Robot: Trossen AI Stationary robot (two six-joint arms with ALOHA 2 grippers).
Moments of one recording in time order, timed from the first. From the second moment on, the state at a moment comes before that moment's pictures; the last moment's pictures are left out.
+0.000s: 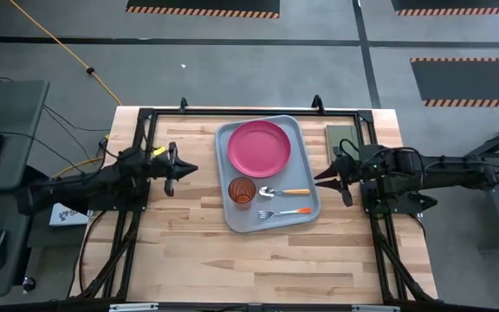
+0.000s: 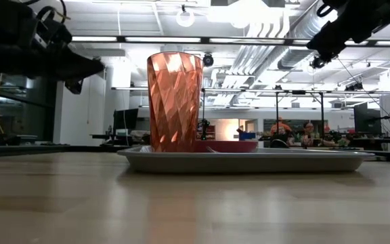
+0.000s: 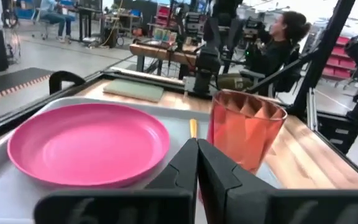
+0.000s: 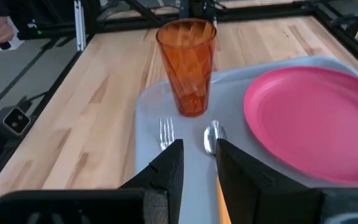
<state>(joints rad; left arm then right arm) 0.37 0.35 0.01 0.31 0.30 -0.15 -0.05 0.58 0.53 -0.38 -0.13 0.05</state>
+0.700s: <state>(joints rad) -0.20 0.35 0.01 0.40 -0.38 -0.07 -0.05 0.28 0.14 0.15 -0.10 0.12</state>
